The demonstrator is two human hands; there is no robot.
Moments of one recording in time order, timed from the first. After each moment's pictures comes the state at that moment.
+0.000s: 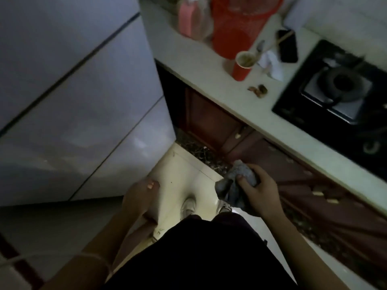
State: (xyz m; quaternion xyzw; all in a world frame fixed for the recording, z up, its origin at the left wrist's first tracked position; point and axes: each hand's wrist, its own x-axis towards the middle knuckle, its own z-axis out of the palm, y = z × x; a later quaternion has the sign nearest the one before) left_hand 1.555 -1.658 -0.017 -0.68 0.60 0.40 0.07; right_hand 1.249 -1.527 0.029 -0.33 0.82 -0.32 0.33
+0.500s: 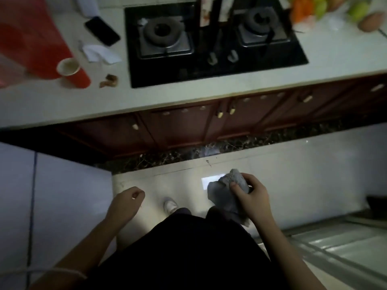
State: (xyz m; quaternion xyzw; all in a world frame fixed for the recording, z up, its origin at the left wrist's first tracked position) left_hand 1.432 -1.610 -0.019 -0.35 0.82 0.38 0.25; right_hand 1.310 -1.268 0.007 0.08 0.87 -0.46 0.17
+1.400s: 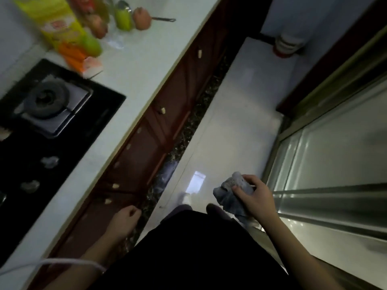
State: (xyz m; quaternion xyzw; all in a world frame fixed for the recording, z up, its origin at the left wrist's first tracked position) left_hand 1.057 -1.381 -0.065 0.02 0.88 0.18 0.43; right_hand 1.239 -1.006 -0.008 0.42 0.77 -0.47 0.00
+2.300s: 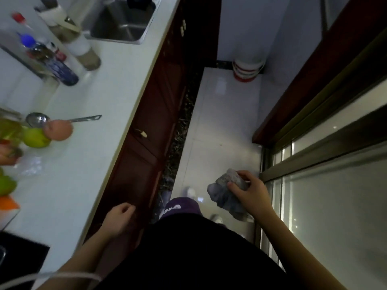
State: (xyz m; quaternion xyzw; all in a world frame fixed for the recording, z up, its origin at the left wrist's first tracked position) left_hand 0.762 -0.965 -0.038 0.01 0.87 0.25 0.42; right_hand 1.019 -0.635 -0.014 0.48 0.72 -0.50 -0.06
